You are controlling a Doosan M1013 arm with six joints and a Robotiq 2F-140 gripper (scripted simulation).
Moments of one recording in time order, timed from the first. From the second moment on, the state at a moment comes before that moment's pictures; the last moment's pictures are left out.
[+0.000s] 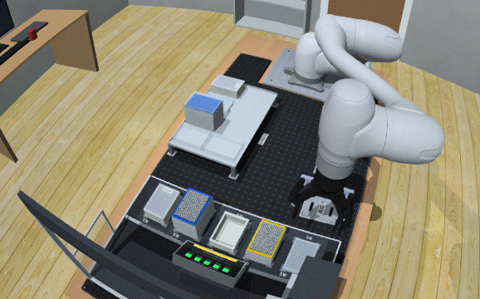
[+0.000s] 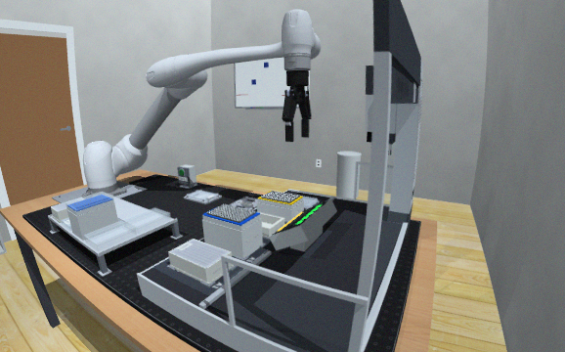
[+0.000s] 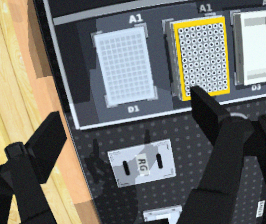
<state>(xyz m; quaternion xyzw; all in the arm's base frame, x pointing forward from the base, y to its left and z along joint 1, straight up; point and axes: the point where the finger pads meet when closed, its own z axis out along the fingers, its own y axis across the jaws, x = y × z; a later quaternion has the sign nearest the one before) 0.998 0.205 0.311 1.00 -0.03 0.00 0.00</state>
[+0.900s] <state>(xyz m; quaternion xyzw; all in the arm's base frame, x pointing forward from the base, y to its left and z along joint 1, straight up) 0.937 0.122 0.316 1.00 -0.02 0.00 0.00</state>
